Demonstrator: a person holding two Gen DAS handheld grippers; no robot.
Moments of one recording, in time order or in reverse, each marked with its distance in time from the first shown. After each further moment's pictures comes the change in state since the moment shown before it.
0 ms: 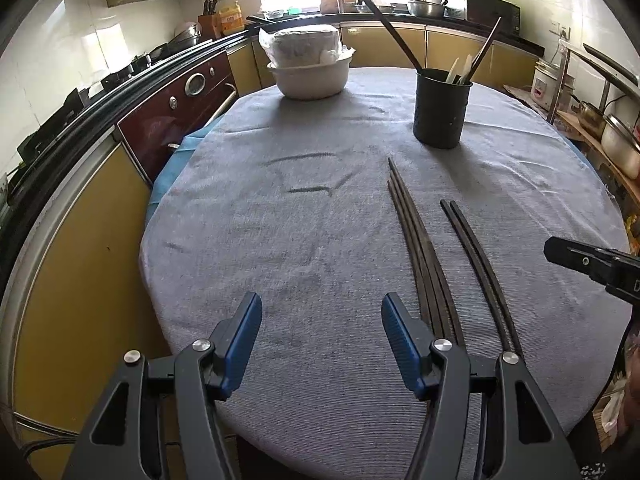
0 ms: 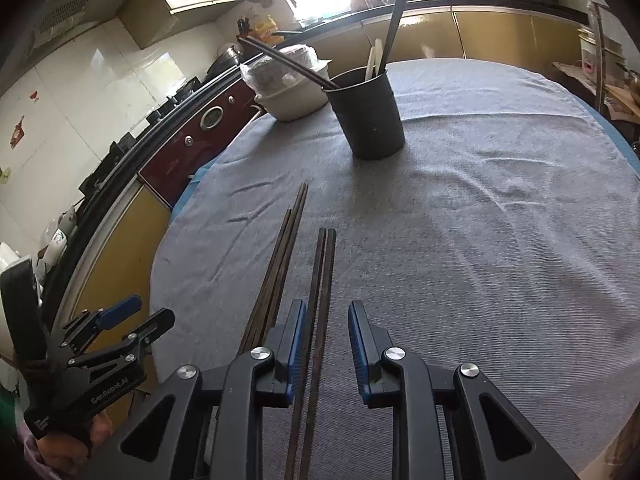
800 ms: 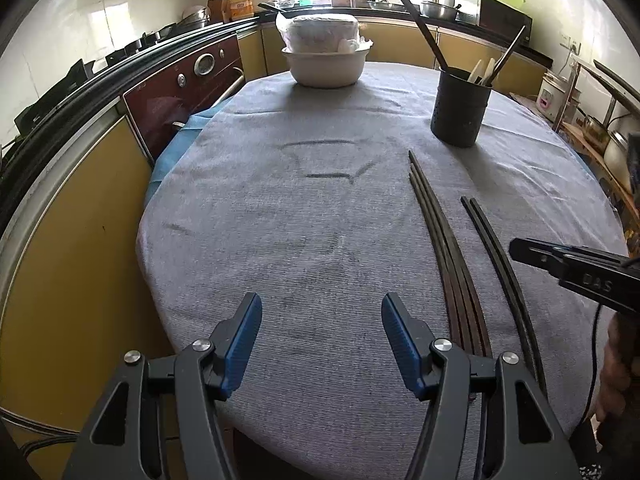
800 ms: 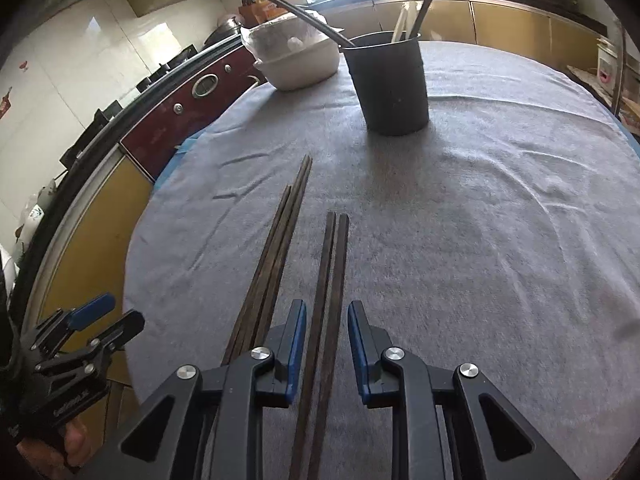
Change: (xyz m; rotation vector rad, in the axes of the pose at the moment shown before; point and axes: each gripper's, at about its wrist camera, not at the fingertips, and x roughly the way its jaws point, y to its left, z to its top) left arm 0.016 0.028 -0.006 -0.059 0.023 -0.038; right arm 0.056 0.020 0.011 -0.058 0.074 -0.052
